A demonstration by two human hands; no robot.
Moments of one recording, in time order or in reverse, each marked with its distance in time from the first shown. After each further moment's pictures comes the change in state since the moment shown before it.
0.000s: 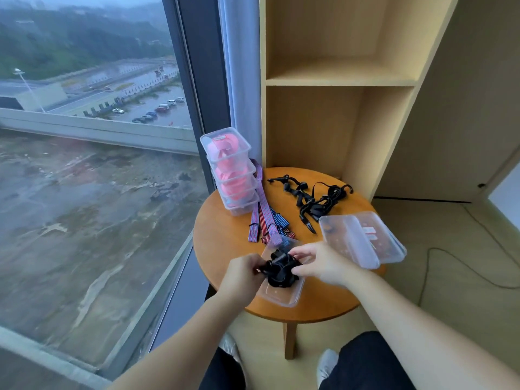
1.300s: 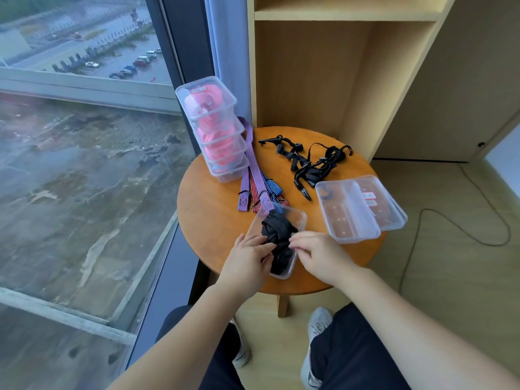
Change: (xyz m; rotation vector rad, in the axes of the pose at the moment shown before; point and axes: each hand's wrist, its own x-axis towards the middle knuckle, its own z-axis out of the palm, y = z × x) left_hand 0.000 -0.016 0.041 0.267 -0.048 0.313; right_hand 0.007 0.057 0.027 -0.445 0.223 -0.244
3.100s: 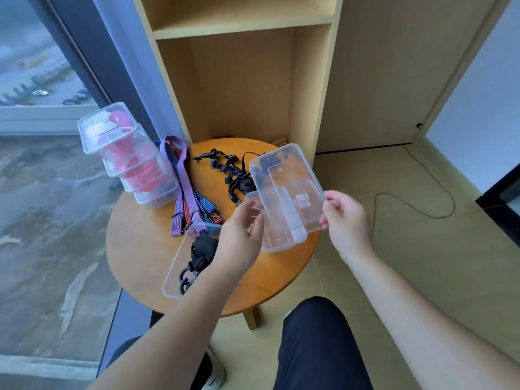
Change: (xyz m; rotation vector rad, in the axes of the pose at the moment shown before) left_hand 0.095 0.143 0.019 -0.442 0.128 -0.172; right_hand -0.045 0.090 -0.123 0.599 0.768 0.448
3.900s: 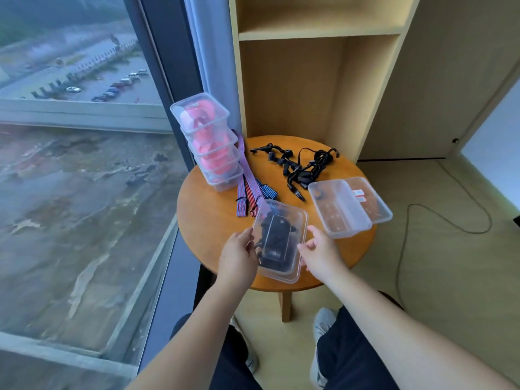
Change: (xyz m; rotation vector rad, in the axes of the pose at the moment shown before) left_hand -0.064 -0.121 -0.112 0.212 0.066 -0.119; right_hand -0.116 0.004 0.148 -0.310 -0.456 0.213
